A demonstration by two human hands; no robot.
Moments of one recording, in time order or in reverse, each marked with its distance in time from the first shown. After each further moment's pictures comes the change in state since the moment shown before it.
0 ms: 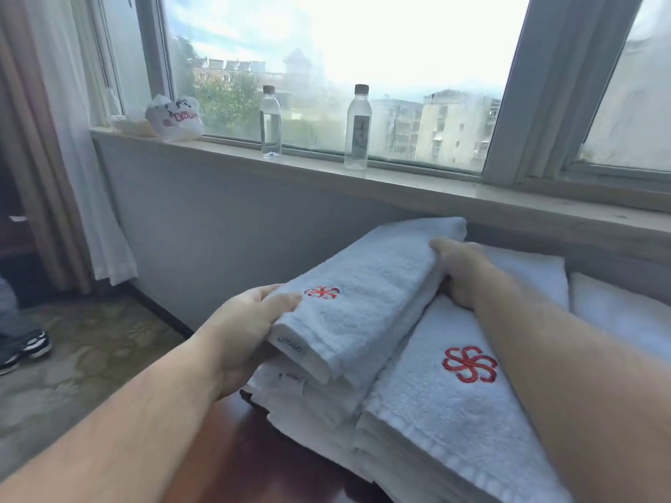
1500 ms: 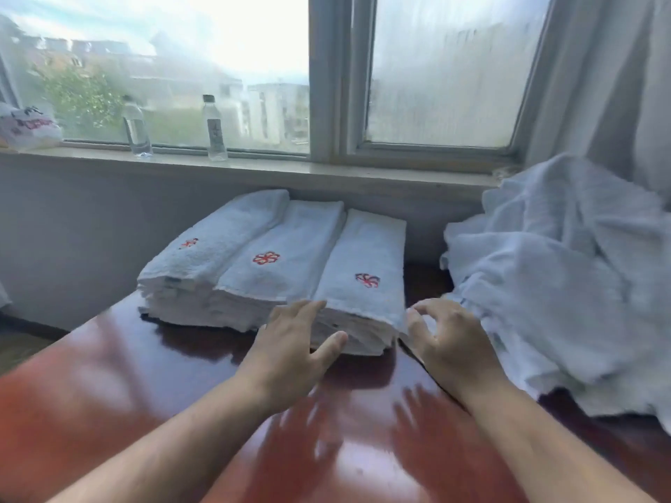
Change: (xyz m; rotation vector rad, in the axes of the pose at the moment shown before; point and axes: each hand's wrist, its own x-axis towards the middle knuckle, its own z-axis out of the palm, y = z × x) left_hand -0.221 -0.093 0.199 1.175 -0.229 0.579; right_hand -0.377 0.073 -0.281 -0.792 0.252 -0.496
